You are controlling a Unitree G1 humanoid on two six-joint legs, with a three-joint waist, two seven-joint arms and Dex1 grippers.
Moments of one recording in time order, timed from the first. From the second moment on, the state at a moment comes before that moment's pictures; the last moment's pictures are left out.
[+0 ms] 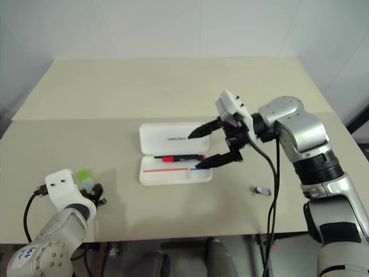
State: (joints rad) left arm -0.02 -0.03 0.47 -0.91 -0.34 1.41 0.36; right arm -0.97 -0.74 0.30 0.14 0.56 0.49 1.53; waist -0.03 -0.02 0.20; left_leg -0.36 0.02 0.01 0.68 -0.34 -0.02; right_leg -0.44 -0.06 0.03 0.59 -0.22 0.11
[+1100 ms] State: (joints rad) left arm -0.26 0.49 0.39 -0.44 -0.51 0.68 -0.55; right arm -0.66 -0.75 0.06 -0.03 0.54 0.50 1.30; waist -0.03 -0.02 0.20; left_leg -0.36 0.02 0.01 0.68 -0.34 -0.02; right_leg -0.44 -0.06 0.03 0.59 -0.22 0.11
